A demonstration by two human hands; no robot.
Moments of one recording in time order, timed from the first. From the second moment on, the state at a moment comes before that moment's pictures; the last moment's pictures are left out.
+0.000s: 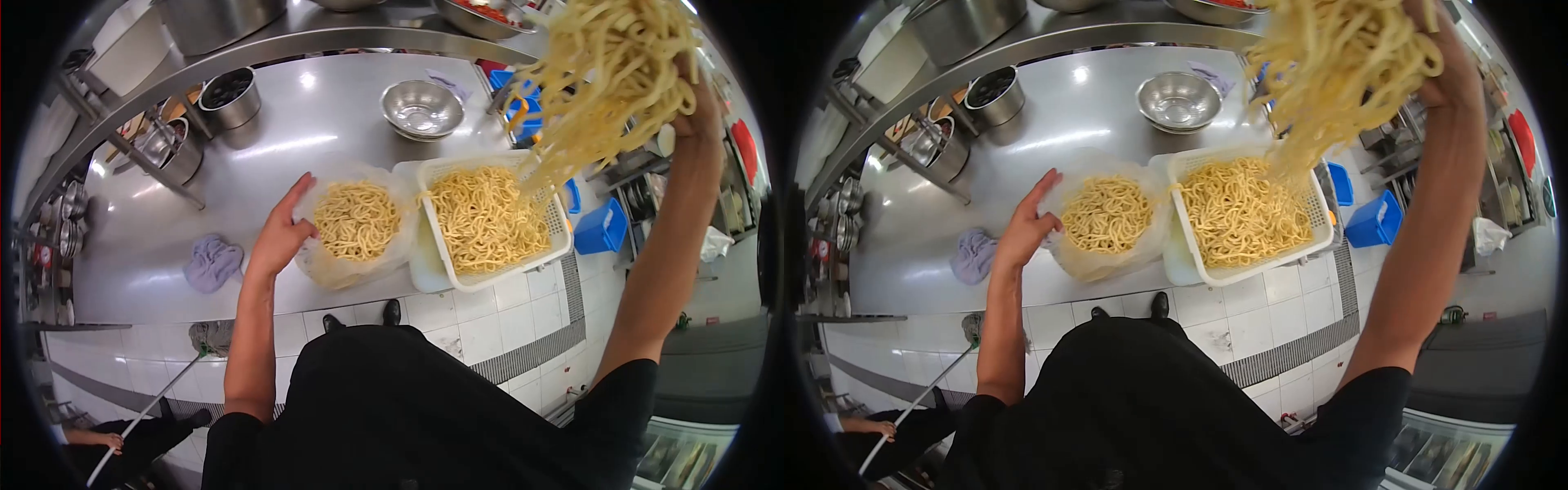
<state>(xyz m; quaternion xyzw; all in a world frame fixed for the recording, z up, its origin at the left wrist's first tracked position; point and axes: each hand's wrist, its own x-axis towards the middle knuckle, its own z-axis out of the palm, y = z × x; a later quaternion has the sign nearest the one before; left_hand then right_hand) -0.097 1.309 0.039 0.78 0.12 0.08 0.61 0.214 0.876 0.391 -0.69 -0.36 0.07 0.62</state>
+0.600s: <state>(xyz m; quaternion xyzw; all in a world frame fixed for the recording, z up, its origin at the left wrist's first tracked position) -0.118 1.331 0.060 0.73 0.12 0.11 0.67 0.041 1.182 -0.012 -0.76 -0.52 0.27 0.28</state>
